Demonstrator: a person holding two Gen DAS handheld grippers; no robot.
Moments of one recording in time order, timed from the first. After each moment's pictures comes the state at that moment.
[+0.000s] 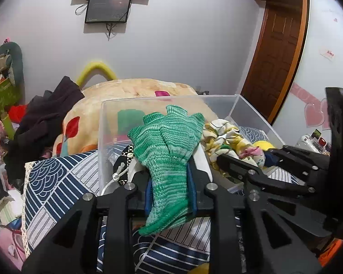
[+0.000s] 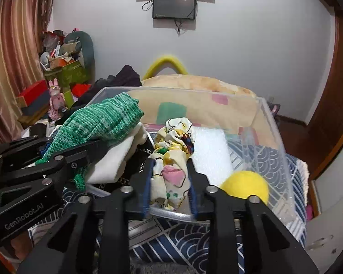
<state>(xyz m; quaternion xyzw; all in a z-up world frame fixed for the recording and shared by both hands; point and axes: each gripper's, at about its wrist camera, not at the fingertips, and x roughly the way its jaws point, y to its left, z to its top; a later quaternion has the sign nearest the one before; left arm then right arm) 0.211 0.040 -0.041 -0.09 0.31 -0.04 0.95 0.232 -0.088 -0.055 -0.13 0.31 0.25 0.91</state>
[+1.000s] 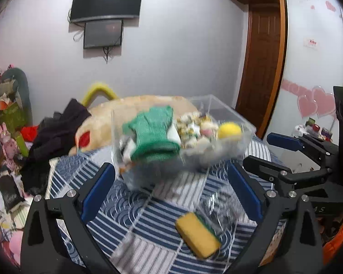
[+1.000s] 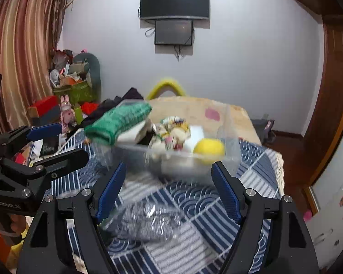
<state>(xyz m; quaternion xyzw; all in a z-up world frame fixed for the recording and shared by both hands) 0.112 0.013 -0.024 -0.03 0.25 -0.03 0.97 0.159 -0.143 -0.045 -0.11 0.24 0.26 0.93</state>
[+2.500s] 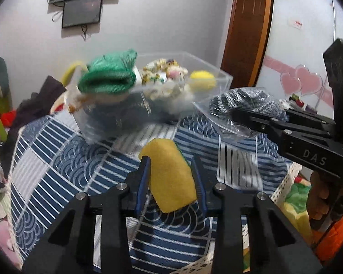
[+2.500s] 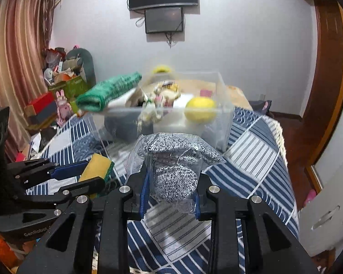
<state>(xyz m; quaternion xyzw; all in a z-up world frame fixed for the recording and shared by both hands) 0.104 -0.022 -0.082 -0.03 0.31 -0.10 0.94 0.147 -0.168 -0.069 -0.08 0.27 0.25 0.93</state>
